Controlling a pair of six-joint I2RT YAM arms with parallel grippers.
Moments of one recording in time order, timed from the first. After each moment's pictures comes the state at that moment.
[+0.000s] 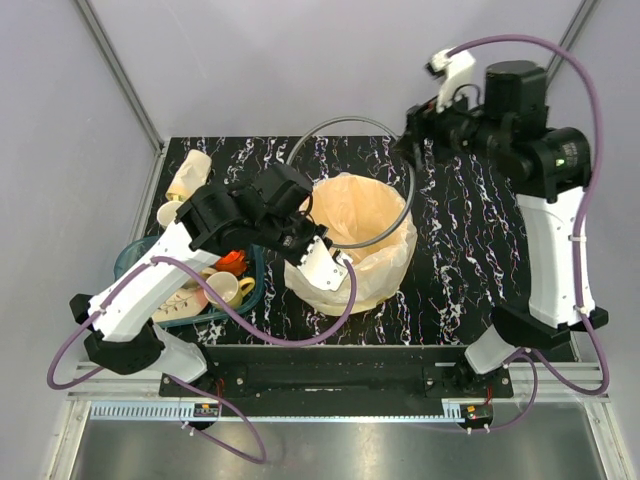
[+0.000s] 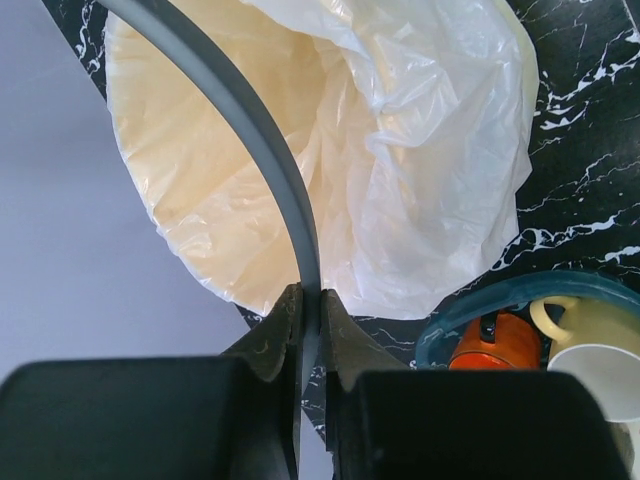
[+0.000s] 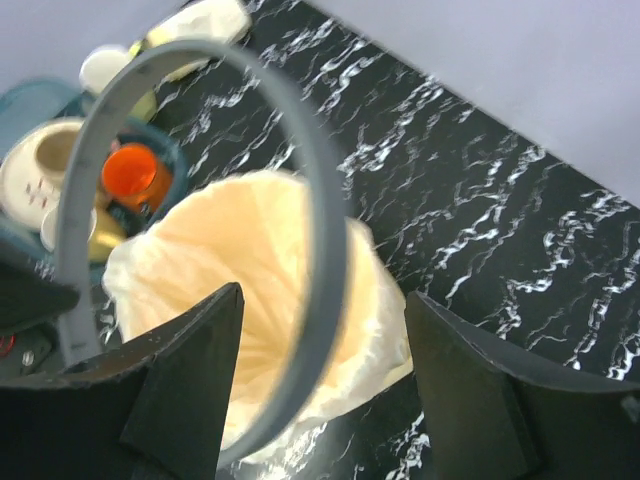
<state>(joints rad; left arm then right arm) -0.96 1.45 1.91 -1.37 0.17 1.29 0.33 1.60 2.44 -1.23 -0.33 -0.09</state>
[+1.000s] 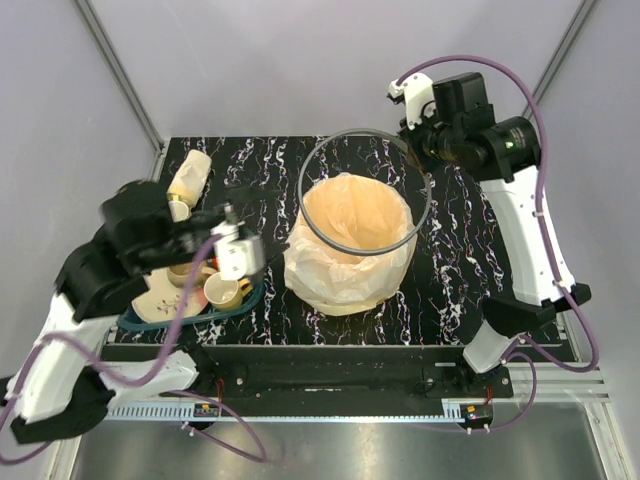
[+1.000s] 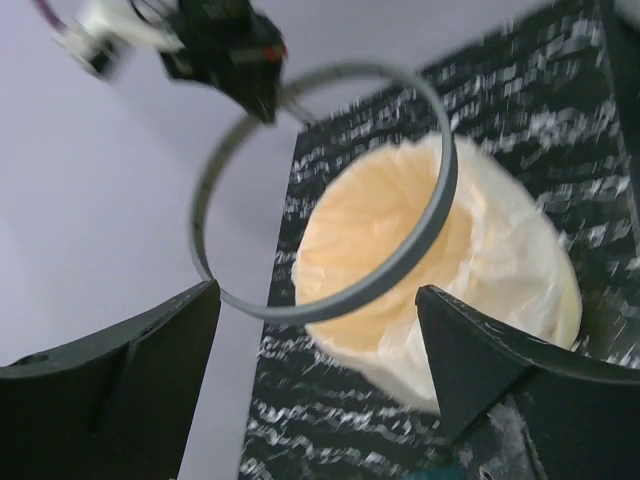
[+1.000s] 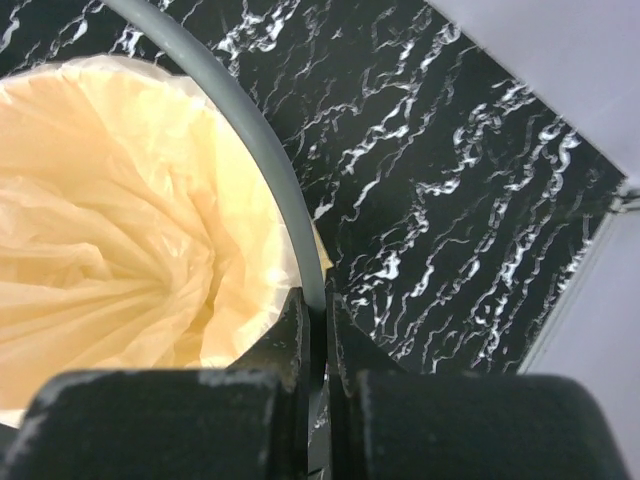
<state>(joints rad) -0.81 1.04 1.69 -0.92 0.42 0.90 0.47 1.67 2.36 -1.32 0.04 -0.26</state>
